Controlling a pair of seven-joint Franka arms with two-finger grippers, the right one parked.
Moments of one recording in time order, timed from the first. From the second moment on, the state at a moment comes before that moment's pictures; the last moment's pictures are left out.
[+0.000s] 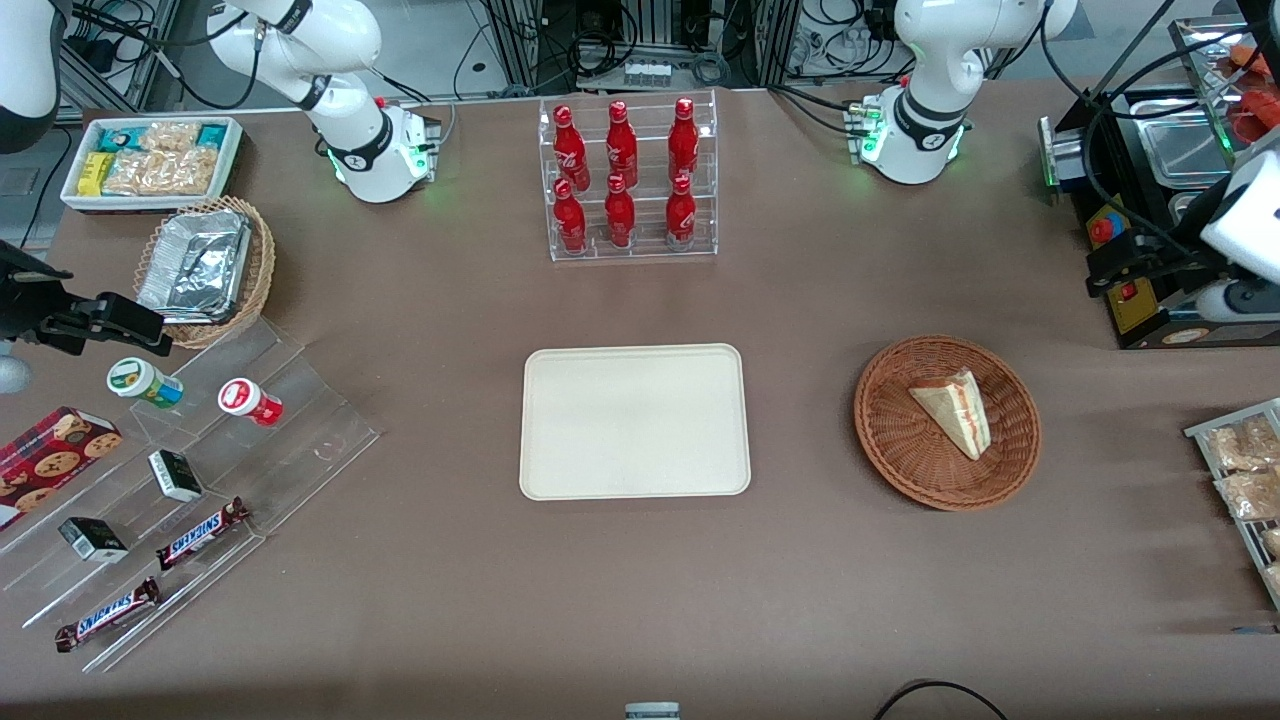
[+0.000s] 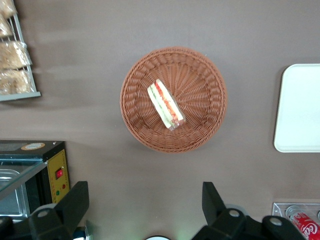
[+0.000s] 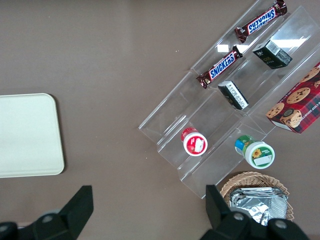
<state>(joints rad) 0.00 0.02 -0.04 -1.57 0.03 1.51 -0.05</state>
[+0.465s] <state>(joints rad) 0.00 0.02 -0.04 -1.82 0.03 1.77 -0.25</state>
